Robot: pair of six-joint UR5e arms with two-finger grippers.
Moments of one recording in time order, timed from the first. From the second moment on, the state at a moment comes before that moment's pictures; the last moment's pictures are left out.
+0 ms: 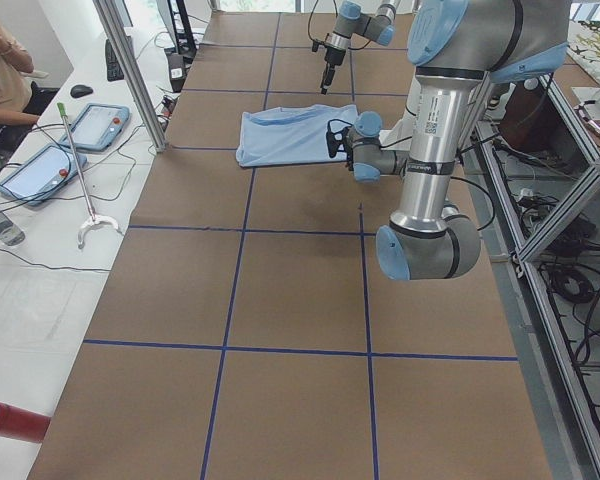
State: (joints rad) left arm -0.17 -1.86 -1.86 -2.36 -1.60 -1.77; right arm 0.39 -1.56 2.09 -0.97 1.61 1.38
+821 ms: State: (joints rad) left arm -0.09 -1.95 -1.77 -2.37 -1.51 -1.88; right arm 0.39 -1.56 2.09 -0.97 1.61 1.39
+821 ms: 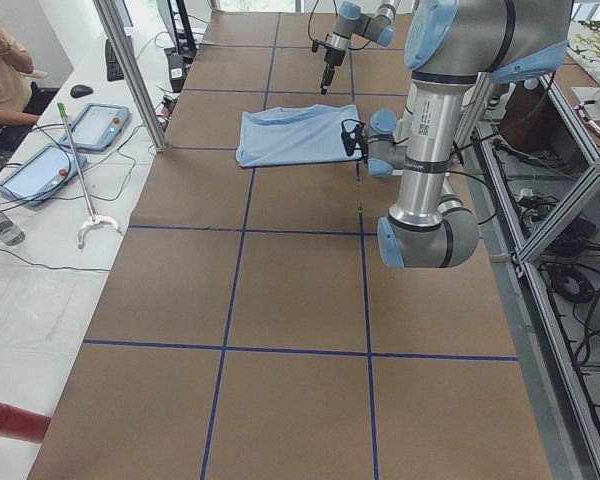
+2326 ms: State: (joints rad) left arm -0.06 -1.96 -1.76 -2.37 -1.52 -1.88; right arm 0.39 -1.56 2.09 -0.97 1.61 1.39
